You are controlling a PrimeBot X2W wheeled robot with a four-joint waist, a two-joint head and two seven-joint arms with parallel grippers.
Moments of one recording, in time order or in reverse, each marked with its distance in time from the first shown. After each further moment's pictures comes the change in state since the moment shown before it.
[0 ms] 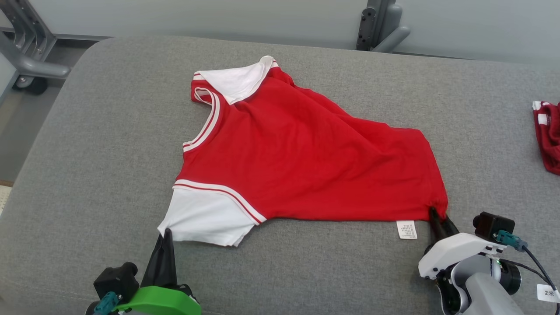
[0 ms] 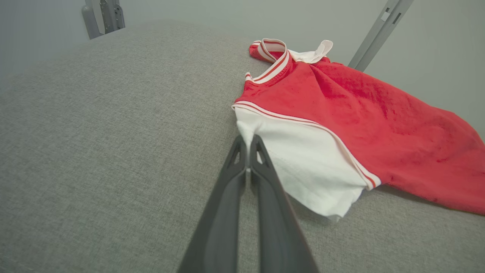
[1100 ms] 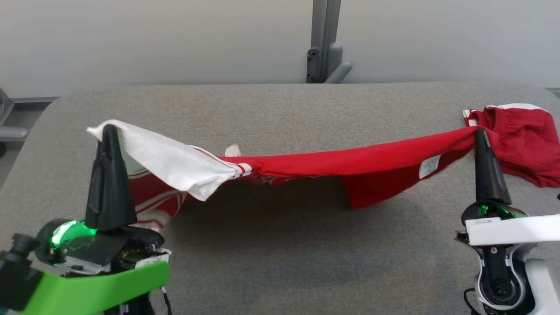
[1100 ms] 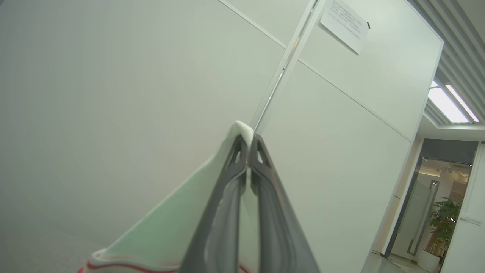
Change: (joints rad) left arm -0.024 0.022 -0.005 -0.720 -0.261 -0.033 0.027; right arm 0.212 -0.006 0.014 -0.886 0.470 -0.001 0.061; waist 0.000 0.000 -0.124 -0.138
